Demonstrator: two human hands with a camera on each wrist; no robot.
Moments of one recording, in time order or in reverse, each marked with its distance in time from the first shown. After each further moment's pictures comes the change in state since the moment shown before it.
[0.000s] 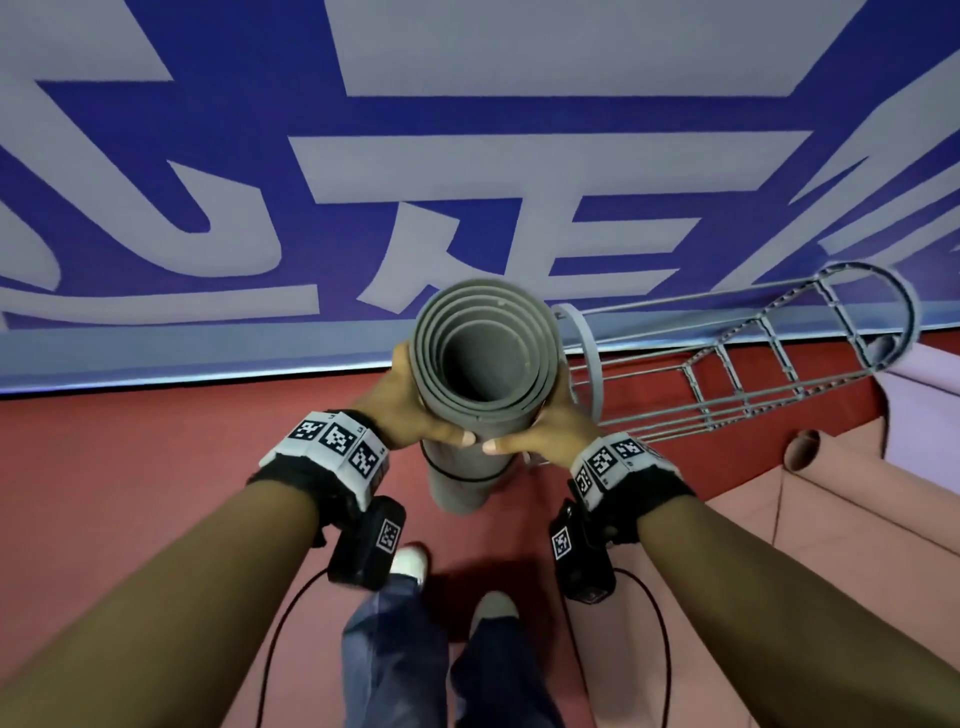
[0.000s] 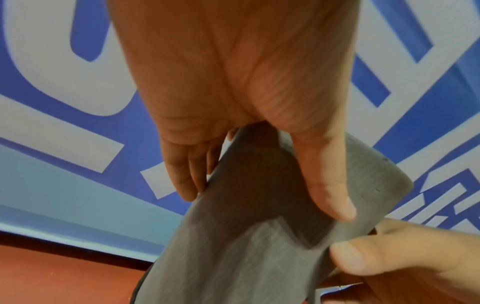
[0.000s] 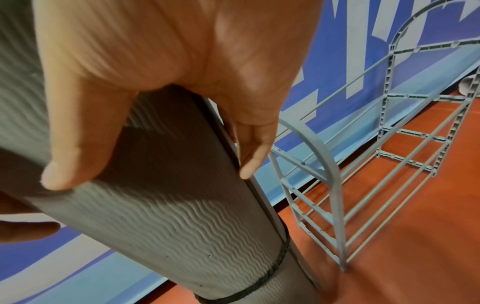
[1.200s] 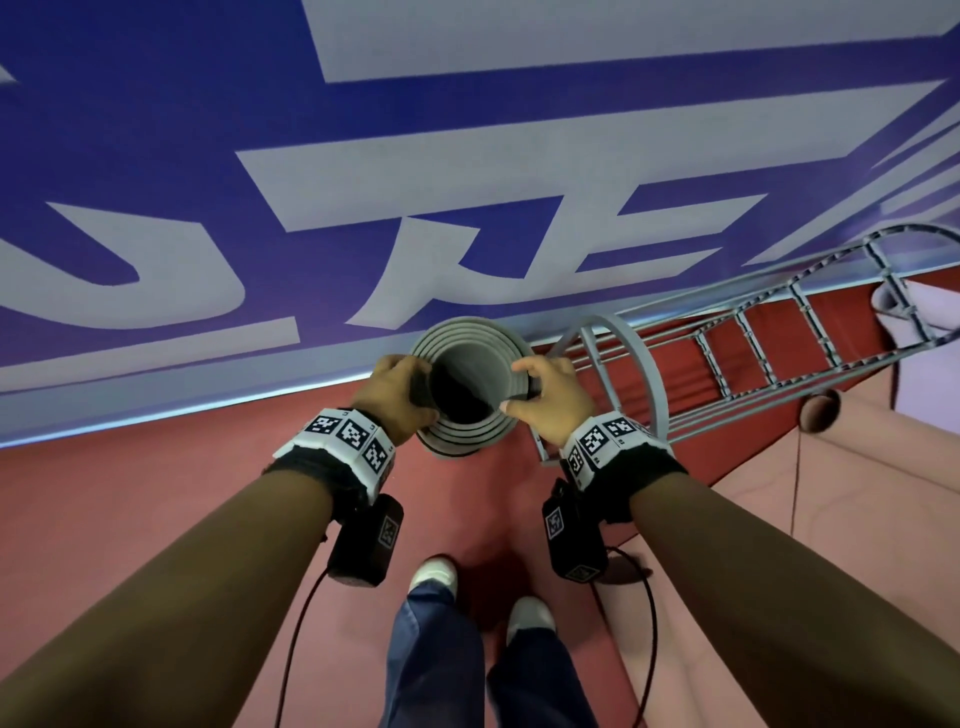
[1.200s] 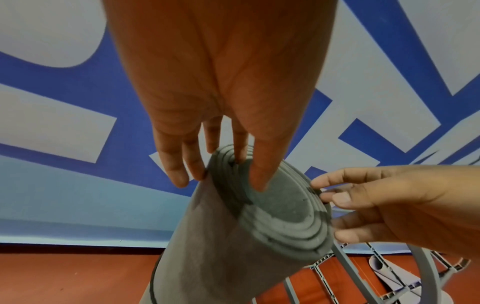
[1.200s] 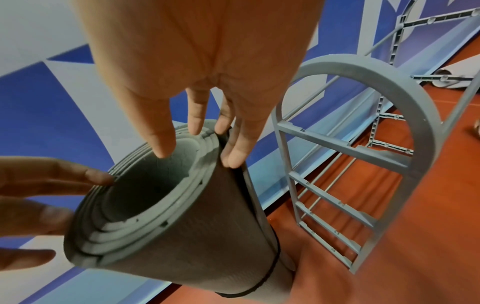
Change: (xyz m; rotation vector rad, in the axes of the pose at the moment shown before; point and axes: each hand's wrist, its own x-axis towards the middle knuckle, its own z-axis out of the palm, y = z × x) left_hand 0.134 -0.068 -0.065 0.426 -0.067 -0.176; right_hand 0.139 -0.007 0.041 -0.239 0.136 0.164
